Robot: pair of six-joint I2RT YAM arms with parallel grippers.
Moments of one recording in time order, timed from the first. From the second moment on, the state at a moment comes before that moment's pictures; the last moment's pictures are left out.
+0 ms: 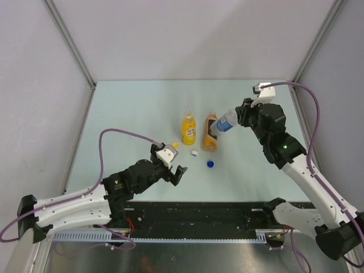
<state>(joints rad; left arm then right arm) -1.14 0.76 0.53 -0.05 -0.37 -0.06 0.50 1.00 1.05 -0.23 0.27 0.17</state>
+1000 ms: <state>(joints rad) -1.14 0.89 0.56 -0.08 -0.38 -0.08 0.41 1.18 1.05 -0.38 0.38 0.22</state>
